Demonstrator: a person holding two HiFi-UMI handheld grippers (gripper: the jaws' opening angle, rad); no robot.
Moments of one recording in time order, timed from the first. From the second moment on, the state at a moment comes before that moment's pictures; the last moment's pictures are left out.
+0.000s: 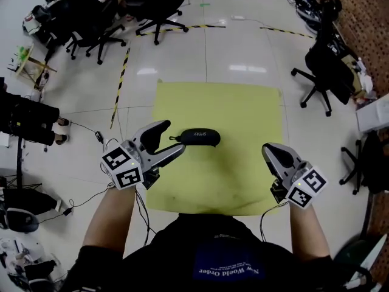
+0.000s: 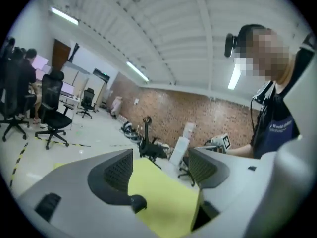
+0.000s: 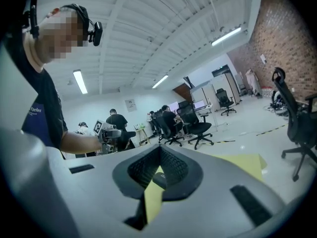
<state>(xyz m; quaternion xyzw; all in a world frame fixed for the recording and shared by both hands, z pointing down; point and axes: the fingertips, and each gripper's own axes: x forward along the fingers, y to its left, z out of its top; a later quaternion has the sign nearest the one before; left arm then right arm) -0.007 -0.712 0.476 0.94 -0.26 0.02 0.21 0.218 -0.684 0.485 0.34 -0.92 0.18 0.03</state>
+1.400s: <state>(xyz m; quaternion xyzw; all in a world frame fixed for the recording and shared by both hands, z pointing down) -0.062 -0.625 0.404 0.91 -0.35 -0.10 0.19 0.194 -0.651 0.410 0.36 -0.92 0.15 0.00</state>
